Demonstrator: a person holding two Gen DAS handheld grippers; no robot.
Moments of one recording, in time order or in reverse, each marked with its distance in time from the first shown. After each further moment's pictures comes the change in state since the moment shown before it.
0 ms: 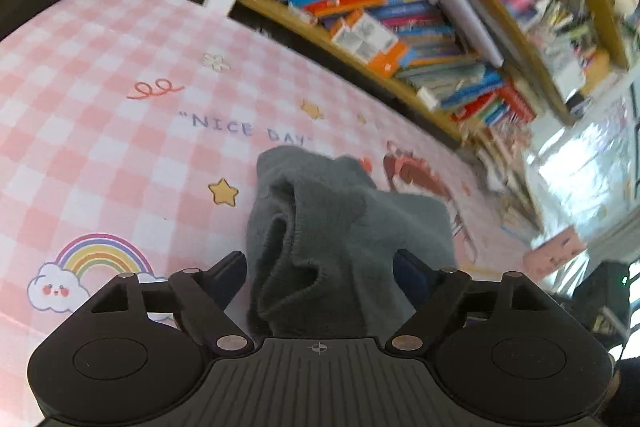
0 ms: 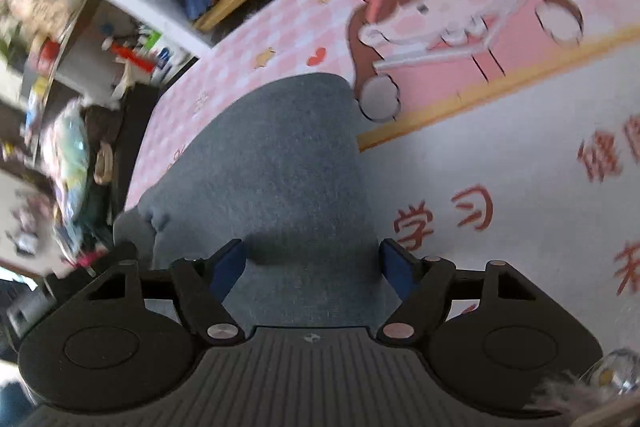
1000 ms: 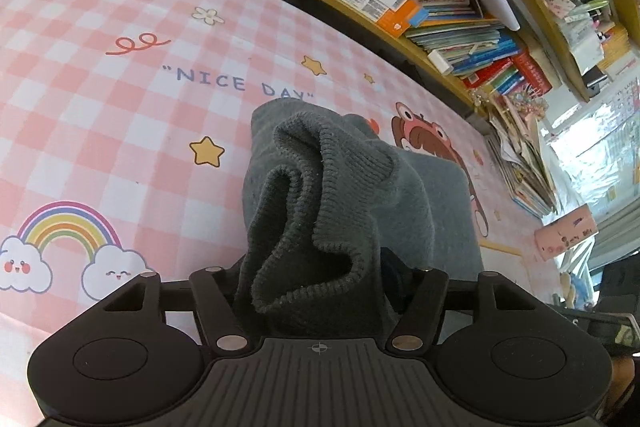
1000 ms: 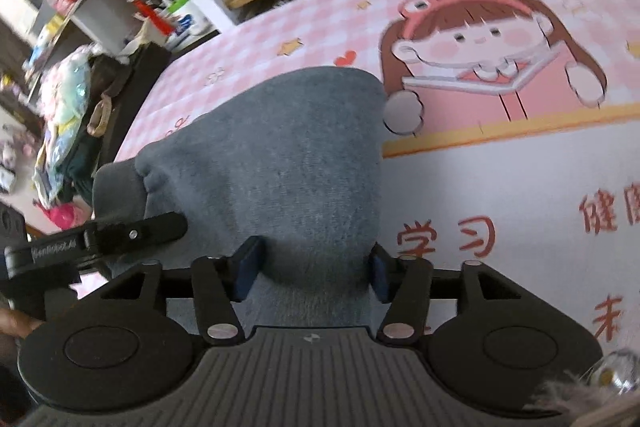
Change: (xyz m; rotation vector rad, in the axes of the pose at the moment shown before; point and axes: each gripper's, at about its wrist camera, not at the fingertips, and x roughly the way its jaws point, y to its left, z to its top) left arm 0.027 -0.001 -0.009 -0.024 0.090 0.007; right arm 0.003 0.017 -0.006 -0.204 -0.008 -0.052
